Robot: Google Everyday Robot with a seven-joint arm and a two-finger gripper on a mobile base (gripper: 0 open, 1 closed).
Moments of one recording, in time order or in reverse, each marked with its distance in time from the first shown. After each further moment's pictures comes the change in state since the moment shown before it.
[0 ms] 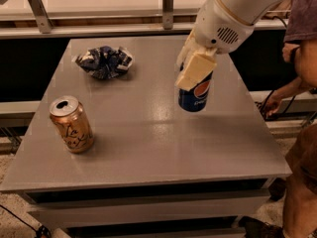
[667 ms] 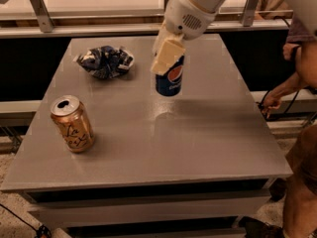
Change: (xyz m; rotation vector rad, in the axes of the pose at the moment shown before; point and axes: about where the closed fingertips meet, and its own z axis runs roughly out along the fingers) arm -0.044 -0.048 0.034 -0.023 -0.032 -0.045
